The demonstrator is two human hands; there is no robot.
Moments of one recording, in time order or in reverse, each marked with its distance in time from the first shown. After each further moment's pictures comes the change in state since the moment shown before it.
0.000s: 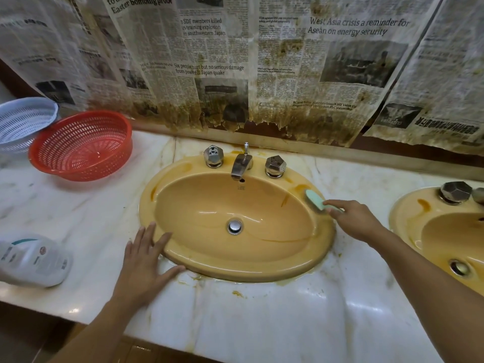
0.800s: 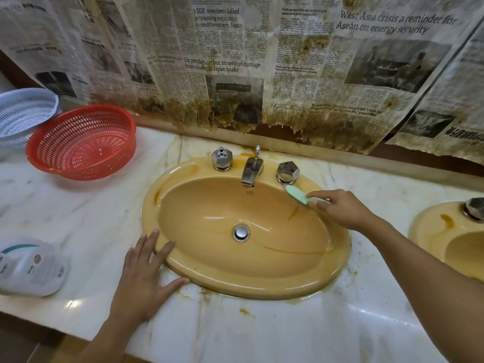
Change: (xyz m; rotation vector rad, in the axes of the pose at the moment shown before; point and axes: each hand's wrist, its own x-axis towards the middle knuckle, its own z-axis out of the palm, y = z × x) left_hand 0.001 -0.005 0.005 -0.021 0.022 -0.011; right_hand 0.048 -0.068 0.011 -0.108 -0.107 -0.168
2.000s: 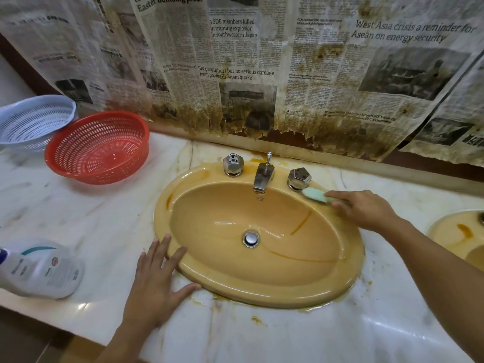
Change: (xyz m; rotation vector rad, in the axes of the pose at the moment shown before) left_hand -0.002 0.003 -0.004 -0.024 -0.002 -0.012; right_hand 0.029 0.025 -0.013 -0.501 0.038 -0.028
